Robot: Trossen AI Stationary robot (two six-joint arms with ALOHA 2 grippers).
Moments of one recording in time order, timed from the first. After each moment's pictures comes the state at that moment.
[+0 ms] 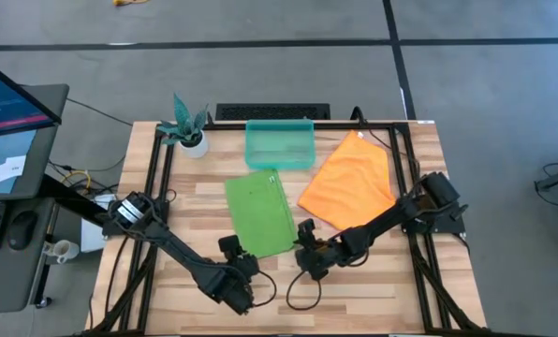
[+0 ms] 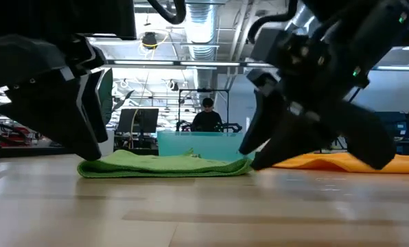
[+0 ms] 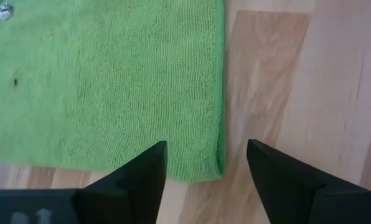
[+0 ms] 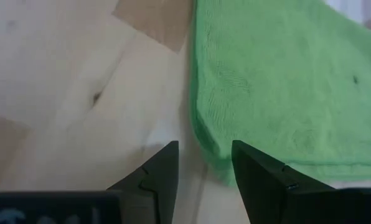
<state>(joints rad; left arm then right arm) -0.66 2.00 1.32 -0.86 -0.60 -0.88 0.46 1.91 0.97 -0.04 0.47 -0.21</state>
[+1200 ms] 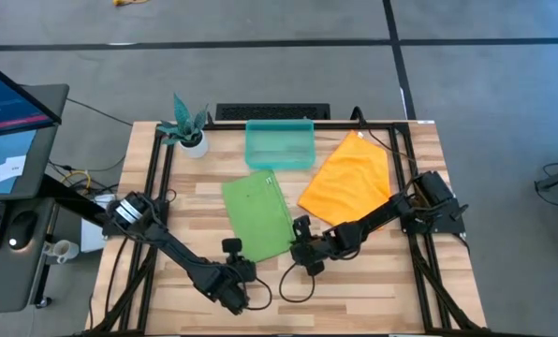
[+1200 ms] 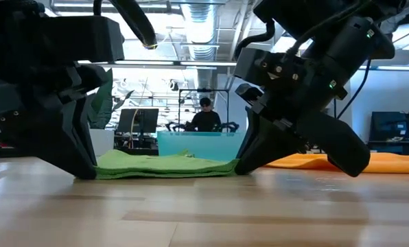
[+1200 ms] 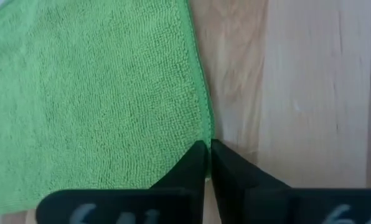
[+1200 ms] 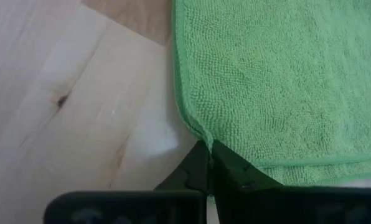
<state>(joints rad) -0.66 2.00 1.19 -0.67 -0.59 -0.68 0.40 1.94 0.99 -0.04 0.39 -0.22</state>
